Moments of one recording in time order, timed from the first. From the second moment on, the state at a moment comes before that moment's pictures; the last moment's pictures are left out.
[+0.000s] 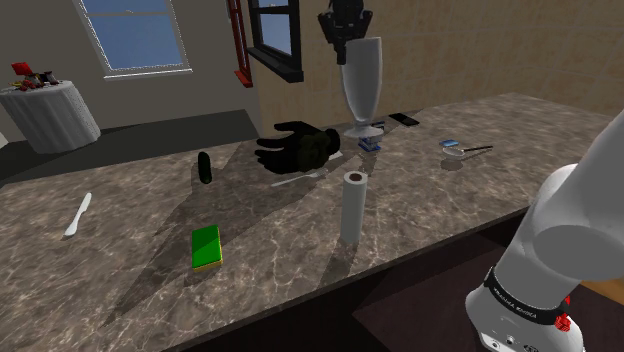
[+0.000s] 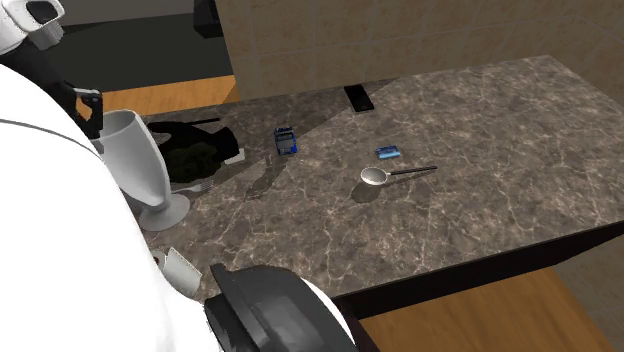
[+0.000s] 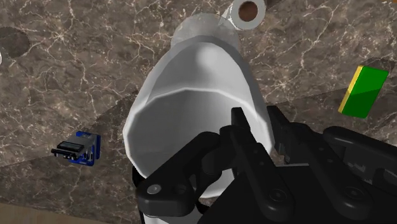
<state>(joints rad) 0.07 -0.15 0.04 -1.55 0.01 1.36 0.22</state>
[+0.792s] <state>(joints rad) 0.21 0.18 0.19 -1.15 -0.02 1.28 0.49</state>
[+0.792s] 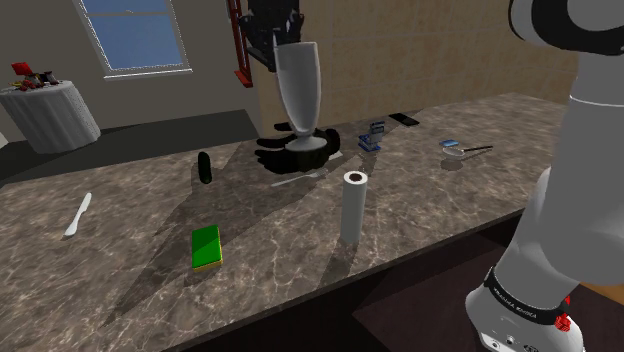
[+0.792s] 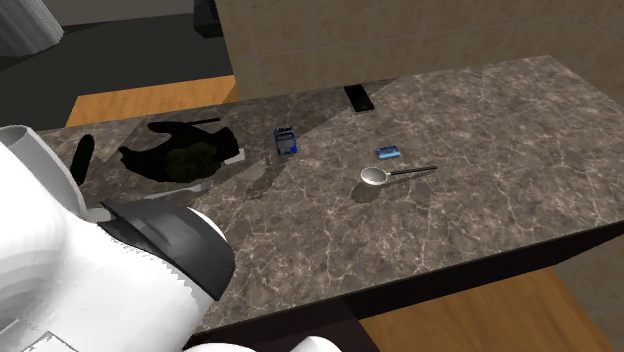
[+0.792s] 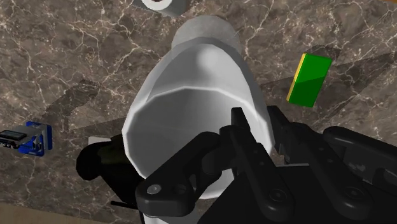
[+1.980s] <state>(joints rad) 0.26 0.23 0.22 -1.28 -0.03 1.46 0.58</state>
